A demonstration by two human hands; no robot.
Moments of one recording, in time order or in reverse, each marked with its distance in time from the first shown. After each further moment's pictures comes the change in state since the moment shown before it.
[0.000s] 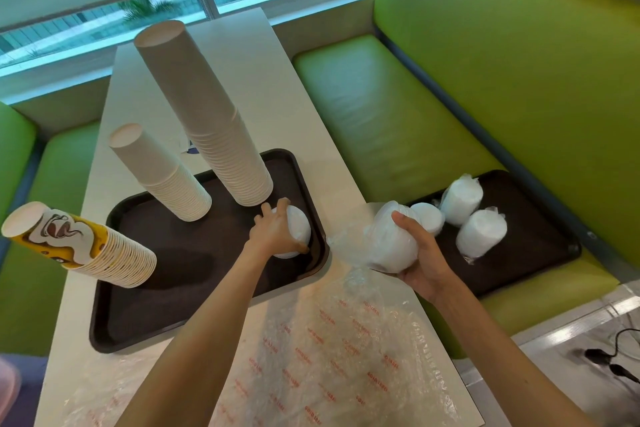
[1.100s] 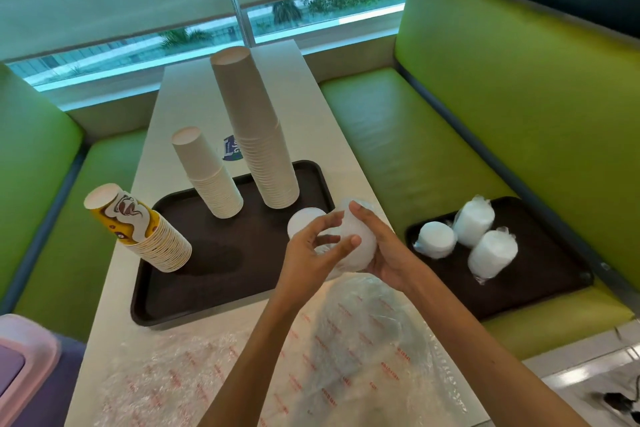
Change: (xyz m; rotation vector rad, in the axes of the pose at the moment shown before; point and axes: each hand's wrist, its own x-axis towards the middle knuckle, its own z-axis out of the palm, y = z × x) left_hand -0.144 0.039 -0.016 -1.054 0.227 0.307; right_hand -0.016 0.015 0.074 -0.260 -0.273 0.050
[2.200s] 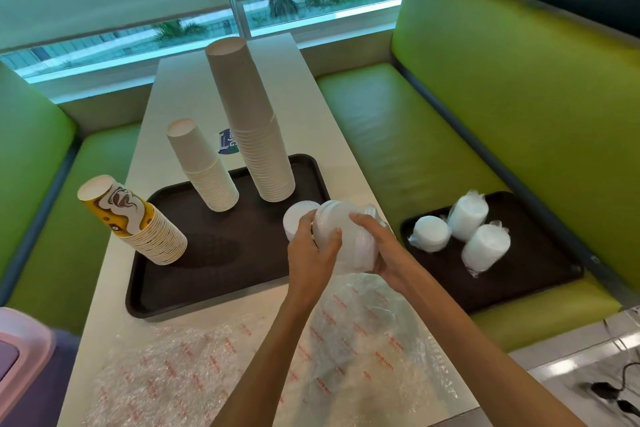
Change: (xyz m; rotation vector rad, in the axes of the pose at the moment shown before) left_hand 0.003 -0.024 0.025 0.174 0.322 -0.021; right_hand 0.010 0.026 -0.019 -0.123 0.262 0.037
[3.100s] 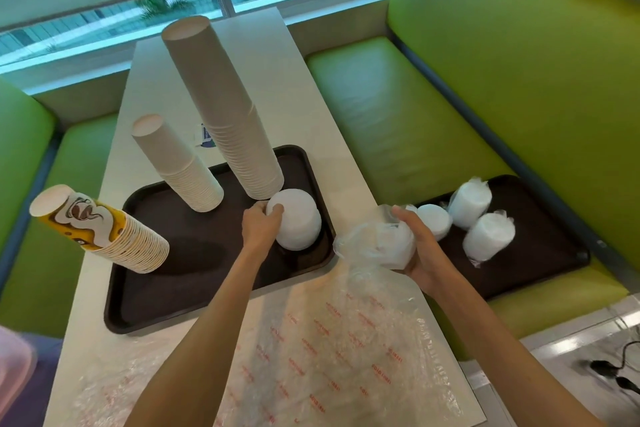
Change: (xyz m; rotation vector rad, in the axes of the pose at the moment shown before) left_hand 0.116 -0.058 -0.018 0.161 0.007 -0.343; right_hand 0.020 -0.003 -0.061 0.259 0.061 -0.025
